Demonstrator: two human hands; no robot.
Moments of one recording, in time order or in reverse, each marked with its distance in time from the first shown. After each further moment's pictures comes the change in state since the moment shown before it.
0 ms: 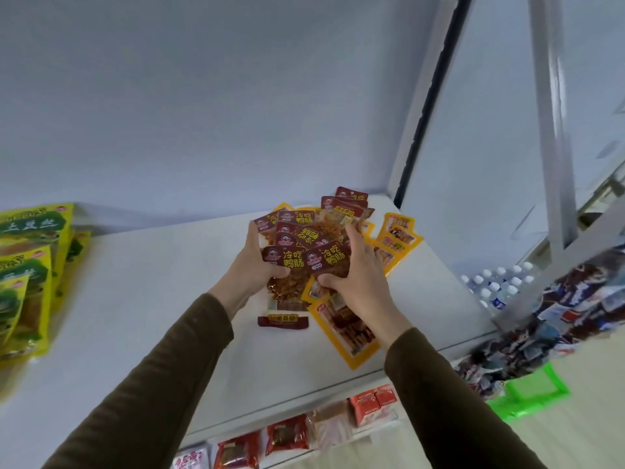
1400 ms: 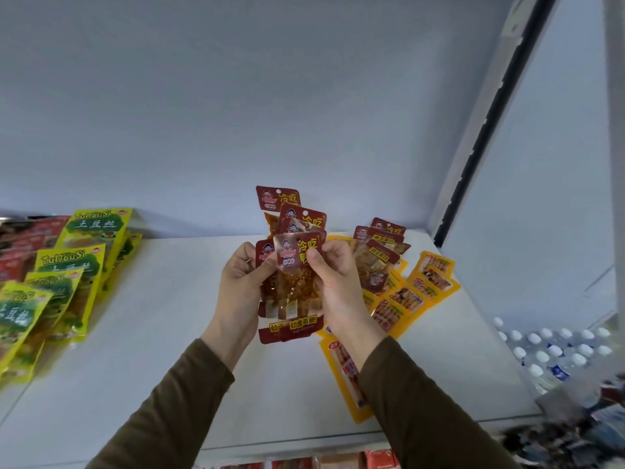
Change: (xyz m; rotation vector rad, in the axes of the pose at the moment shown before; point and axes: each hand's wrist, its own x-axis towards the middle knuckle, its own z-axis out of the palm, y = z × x) left_hand -0.046 0.015 0.000 -0.552 0.351 0.311; right_hand 0.030 -0.059 0.034 1.231 -0.295 0.012
